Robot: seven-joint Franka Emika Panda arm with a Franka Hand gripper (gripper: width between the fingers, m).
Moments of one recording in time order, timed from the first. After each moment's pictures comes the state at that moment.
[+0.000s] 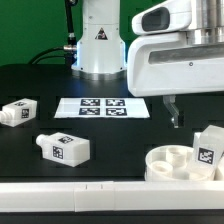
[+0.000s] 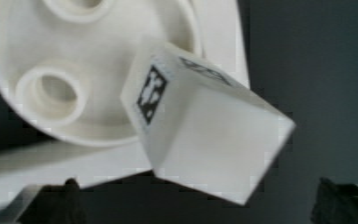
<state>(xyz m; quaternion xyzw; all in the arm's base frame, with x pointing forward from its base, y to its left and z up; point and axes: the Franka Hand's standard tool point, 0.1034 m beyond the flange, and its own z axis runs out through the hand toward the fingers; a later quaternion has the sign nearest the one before) 0.648 0.112 0.101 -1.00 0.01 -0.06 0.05</state>
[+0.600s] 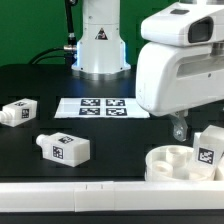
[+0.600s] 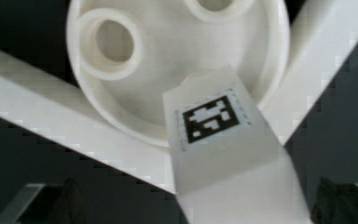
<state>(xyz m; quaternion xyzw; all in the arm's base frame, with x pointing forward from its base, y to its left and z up) 0.644 0.107 0.090 -0.96 -0.27 -0.01 0.00</state>
